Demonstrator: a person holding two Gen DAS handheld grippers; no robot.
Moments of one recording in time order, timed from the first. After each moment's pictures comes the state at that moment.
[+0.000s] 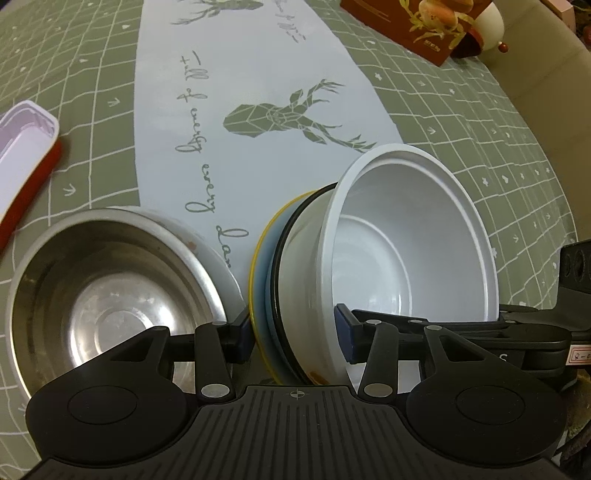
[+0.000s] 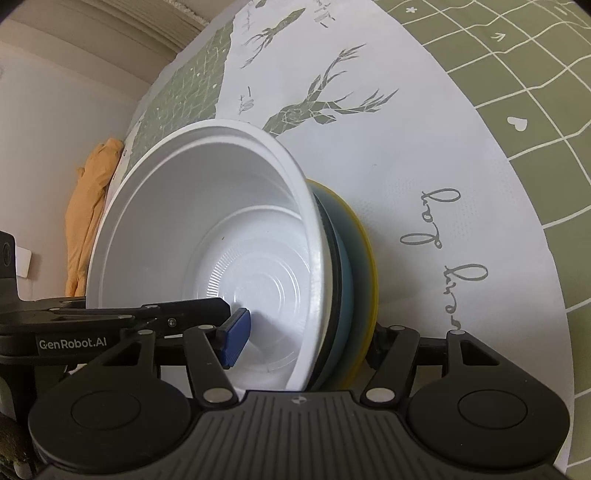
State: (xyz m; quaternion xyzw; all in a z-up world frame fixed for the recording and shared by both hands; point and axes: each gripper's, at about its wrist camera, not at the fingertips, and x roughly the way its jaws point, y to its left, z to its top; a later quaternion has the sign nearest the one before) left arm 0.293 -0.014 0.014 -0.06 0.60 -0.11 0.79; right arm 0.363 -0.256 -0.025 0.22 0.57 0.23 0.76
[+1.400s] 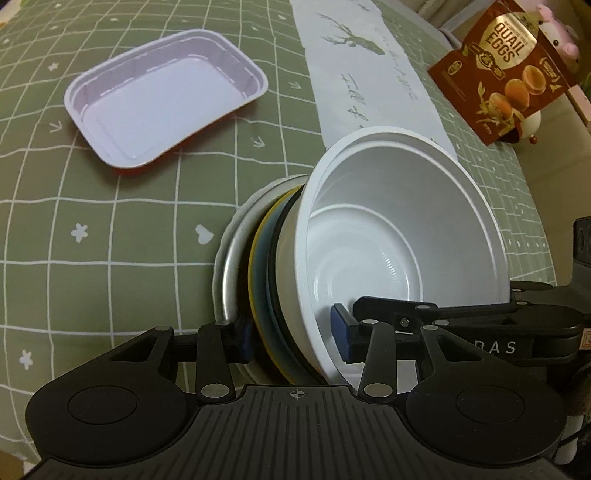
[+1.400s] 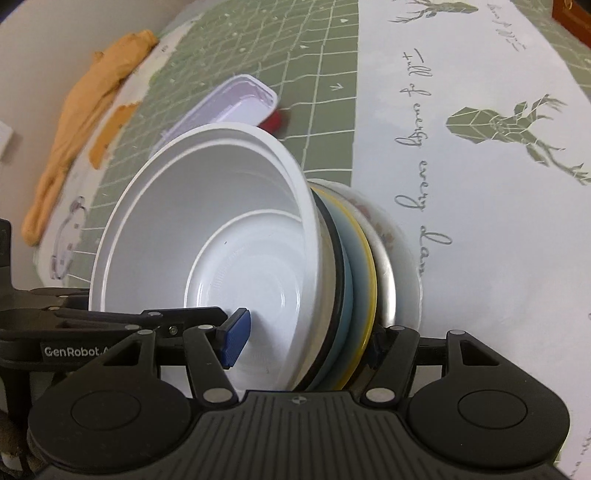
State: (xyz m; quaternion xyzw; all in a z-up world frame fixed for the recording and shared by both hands) left arm 0.242 0.170 0.001 -0.20 0.57 -0.07 0.79; right arm 0.362 -0.055 0.010 0.02 0.60 0.26 0.76
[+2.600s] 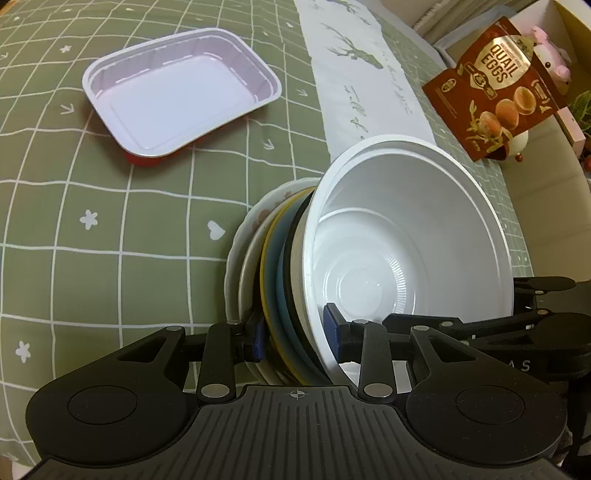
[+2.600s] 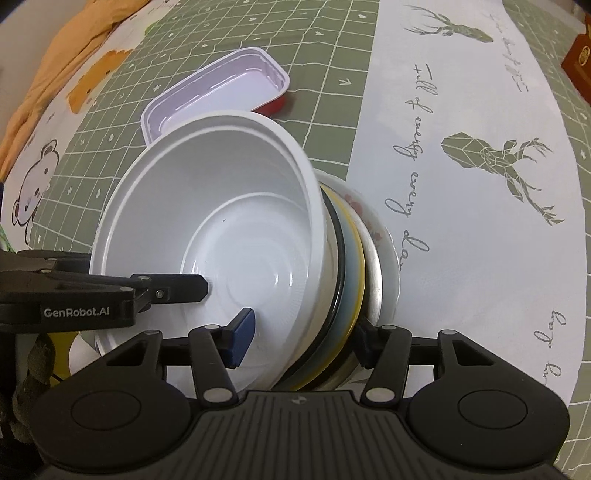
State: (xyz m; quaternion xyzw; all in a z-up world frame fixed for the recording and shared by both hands) left arm 0.230 0.193 -0.004 -0.24 0.55 -0.09 0.79; right arm 0.352 -0.028 0.033 -0.10 0.61 0.24 0.75
